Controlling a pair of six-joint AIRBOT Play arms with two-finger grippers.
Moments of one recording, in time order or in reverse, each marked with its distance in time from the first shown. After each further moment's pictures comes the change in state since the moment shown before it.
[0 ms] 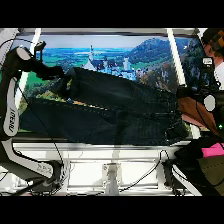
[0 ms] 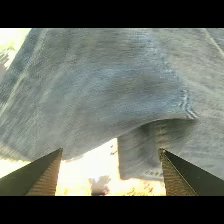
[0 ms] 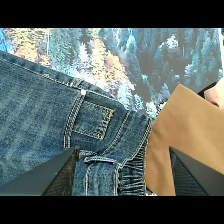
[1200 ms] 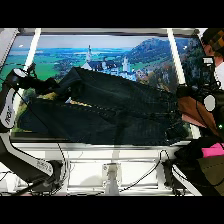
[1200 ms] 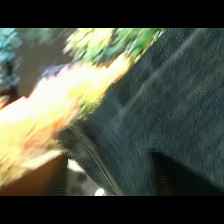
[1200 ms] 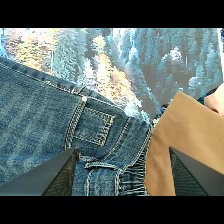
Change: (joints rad) left arm 0.148 -0.132 -0.193 -0.150 0.221 -0.043; right arm 0.000 0.000 0.000 0.003 -0.020 0.001
